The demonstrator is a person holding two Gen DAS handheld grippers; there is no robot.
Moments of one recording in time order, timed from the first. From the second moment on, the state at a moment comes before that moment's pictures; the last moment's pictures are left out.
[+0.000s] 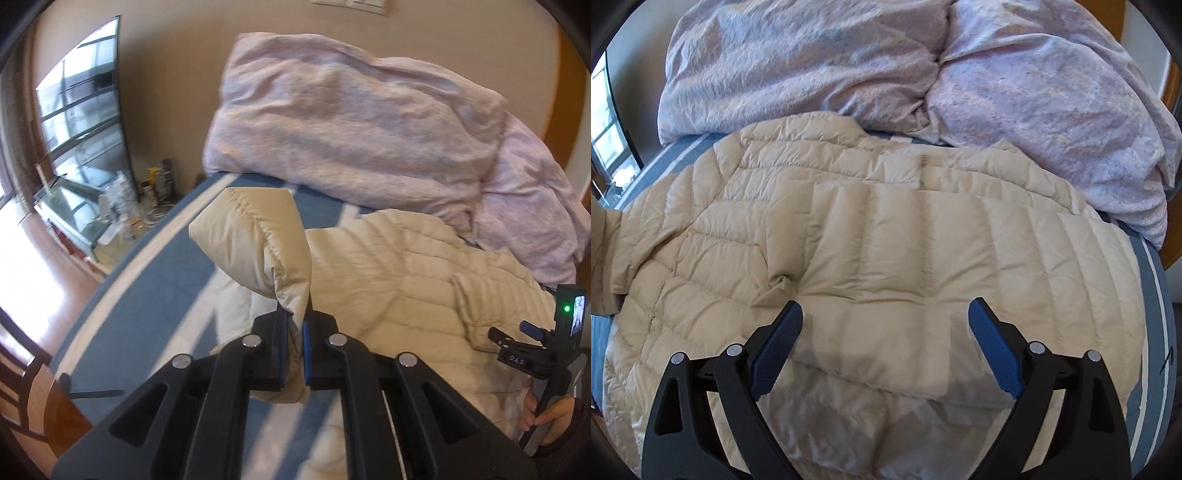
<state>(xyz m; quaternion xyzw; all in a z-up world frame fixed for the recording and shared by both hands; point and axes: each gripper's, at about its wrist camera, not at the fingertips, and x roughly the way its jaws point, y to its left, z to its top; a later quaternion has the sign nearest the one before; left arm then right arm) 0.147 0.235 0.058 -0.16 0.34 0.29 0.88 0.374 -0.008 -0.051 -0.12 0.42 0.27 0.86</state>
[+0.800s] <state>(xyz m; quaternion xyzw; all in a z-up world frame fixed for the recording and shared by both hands) 0.325 0.058 0.034 -0.17 0.40 0.07 0.90 0.403 -0.151 -0.051 -0.06 0.43 0.20 0.88</state>
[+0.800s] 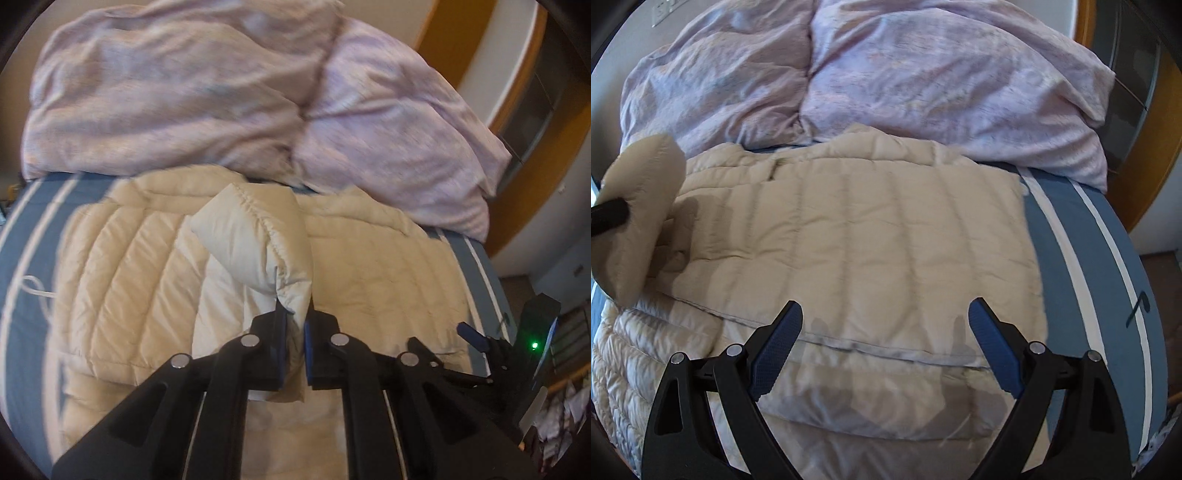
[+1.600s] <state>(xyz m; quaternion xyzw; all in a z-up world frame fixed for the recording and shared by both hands) 0.312 0.088 0.005 -0.13 0.43 0.12 0.89 0.396 -0.128 -0.023 0.05 0.43 0.31 0.85</state>
